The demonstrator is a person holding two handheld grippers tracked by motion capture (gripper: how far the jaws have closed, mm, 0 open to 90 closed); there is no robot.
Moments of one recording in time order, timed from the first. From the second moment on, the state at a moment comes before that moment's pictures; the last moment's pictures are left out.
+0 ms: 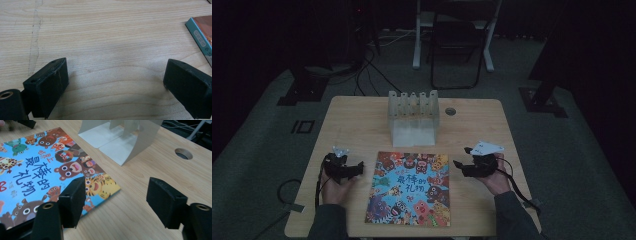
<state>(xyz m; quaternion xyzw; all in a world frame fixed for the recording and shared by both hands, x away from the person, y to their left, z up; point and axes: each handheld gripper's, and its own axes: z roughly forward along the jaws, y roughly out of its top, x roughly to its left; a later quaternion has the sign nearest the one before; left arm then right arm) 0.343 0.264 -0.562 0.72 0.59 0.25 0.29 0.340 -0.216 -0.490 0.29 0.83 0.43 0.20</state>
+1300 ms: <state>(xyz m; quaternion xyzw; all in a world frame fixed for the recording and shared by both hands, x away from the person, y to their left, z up) 0.322 0.249 -0.562 0.75 0.52 0.24 0.32 0.398 -0.173 -0.540 0.29 0.85 0.42 0.11</state>
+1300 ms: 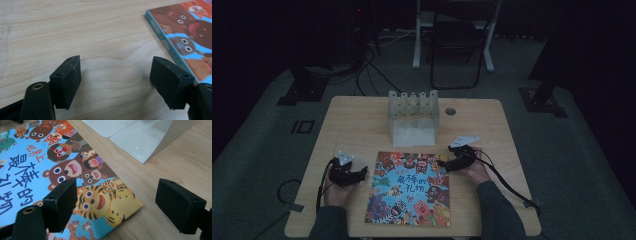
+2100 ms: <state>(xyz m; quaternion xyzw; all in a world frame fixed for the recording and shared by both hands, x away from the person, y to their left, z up) 0.278 0.215 -0.544 0.78 0.46 0.23 0.36 0.408 -0.175 -0.564 0.34 0.83 0.44 0.03</state>
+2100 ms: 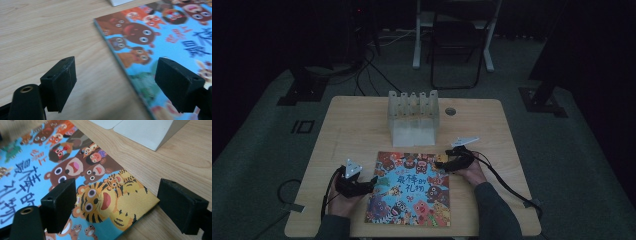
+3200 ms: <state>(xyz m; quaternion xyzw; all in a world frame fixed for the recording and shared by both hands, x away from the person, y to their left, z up) 0.200 0.106 -0.543 0.86 0.25 0.16 0.41 0.406 -0.182 -0.531 0.33 0.81 0.49 0.02</state>
